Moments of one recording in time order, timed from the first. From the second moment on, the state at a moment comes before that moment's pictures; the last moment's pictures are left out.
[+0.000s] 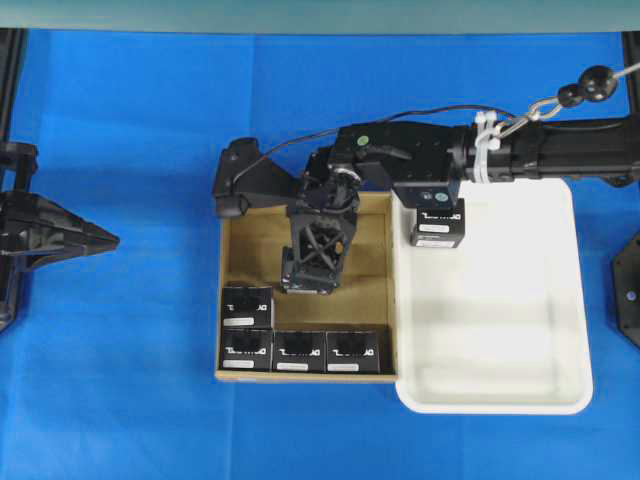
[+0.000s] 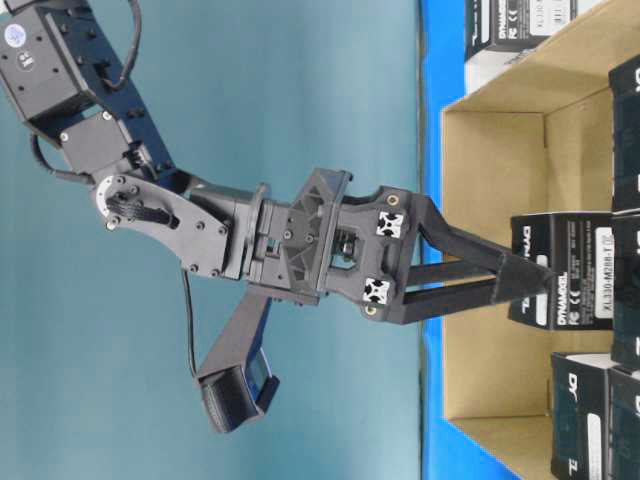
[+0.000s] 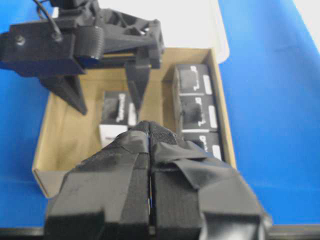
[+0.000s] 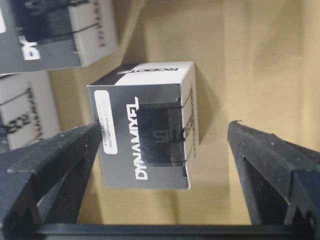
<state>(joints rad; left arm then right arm) -0.02 -1.01 1.08 0.02 0.20 -0.06 -0.17 0.40 0.04 0.24 0.93 -0.18</state>
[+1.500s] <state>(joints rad) -0.05 -1.03 1.08 0.01 0.17 -0.08 -0.16 0.29 -0.52 0.22 1.51 -0.16</state>
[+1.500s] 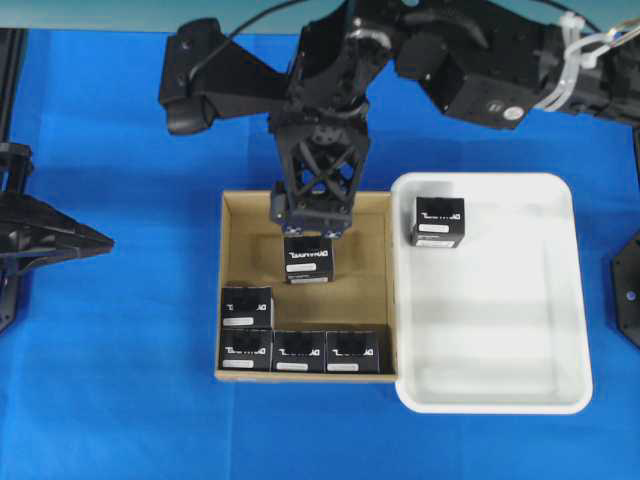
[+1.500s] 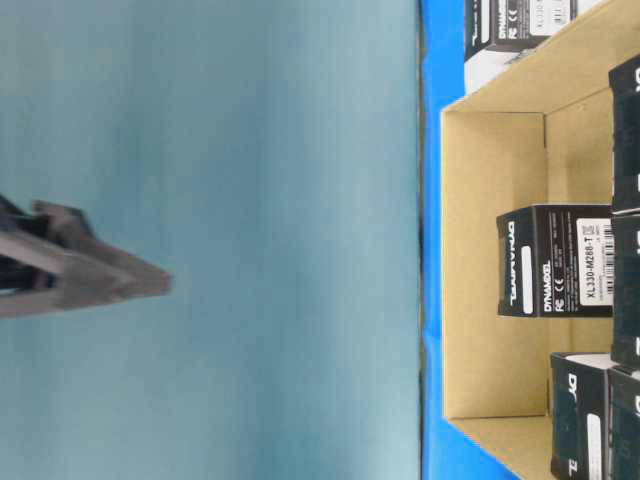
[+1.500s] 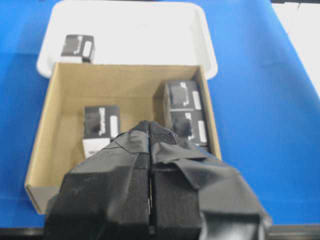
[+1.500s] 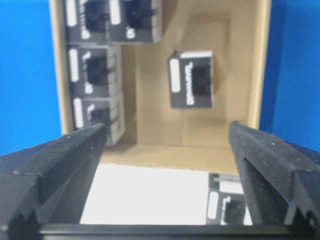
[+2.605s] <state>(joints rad) -0.06 -1.03 1.08 0.02 0.17 -0.10 -0.15 0.31 -0.03 0.17 1.05 -0.28</state>
